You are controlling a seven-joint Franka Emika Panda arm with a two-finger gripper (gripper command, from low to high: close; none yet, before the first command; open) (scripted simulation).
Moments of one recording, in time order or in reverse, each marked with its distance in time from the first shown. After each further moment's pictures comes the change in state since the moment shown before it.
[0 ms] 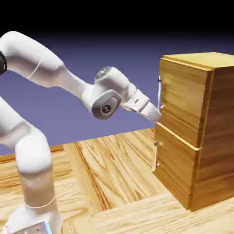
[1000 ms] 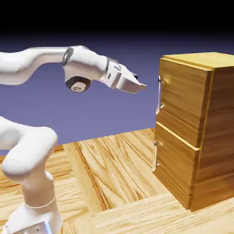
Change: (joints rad) arm -0.558 -0.526 0.640 0.082 1.305 -0.239 -0.586
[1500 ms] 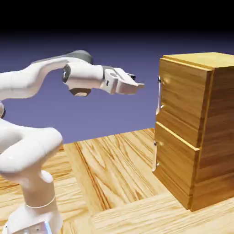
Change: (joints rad) arm -0.279 -0.263 0.320 0.041 0.652 -0.119 -0.293
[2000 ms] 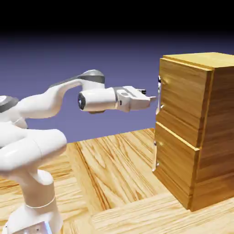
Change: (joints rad) arm -0.279 -0.224 0.282 0.067 0.575 -0.110 -0.255
